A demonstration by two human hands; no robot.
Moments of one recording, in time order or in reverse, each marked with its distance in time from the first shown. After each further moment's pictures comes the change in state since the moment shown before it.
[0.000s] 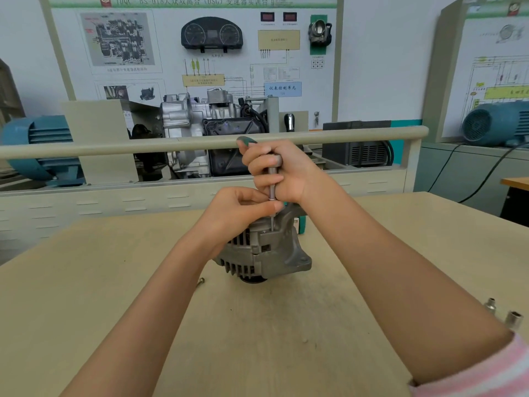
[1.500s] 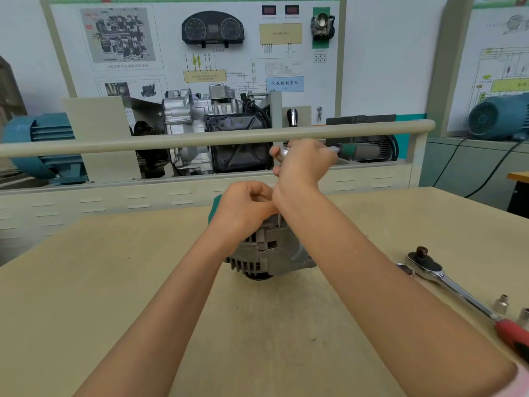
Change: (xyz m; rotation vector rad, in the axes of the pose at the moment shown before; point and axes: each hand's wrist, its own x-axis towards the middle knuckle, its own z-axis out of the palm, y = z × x) left_hand 0.001 0.000 0.008 0.145 0.096 0.011; right_hand 0.008 0.023 0.014 0.069 0.654 -0.696
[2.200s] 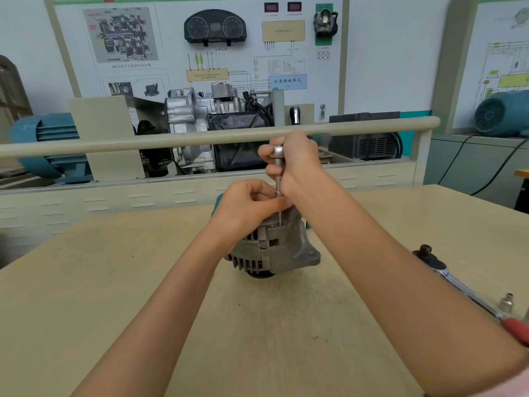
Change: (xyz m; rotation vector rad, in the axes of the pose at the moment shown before) left_hand -0.001 -0.002 -0.001 -0.029 -0.016 0.000; right_hand -0.001 -0.008 0.003 -0.169 -0.167 0.186
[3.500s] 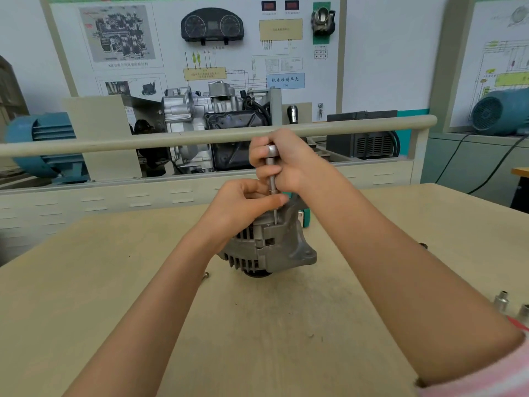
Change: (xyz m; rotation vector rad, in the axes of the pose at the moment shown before) left_hand -0.001 0.001 -0.004 -0.062 -0.046 -0.014; right_hand 0.013 -0.009 -0.008 -0.026 -0.336 0.318
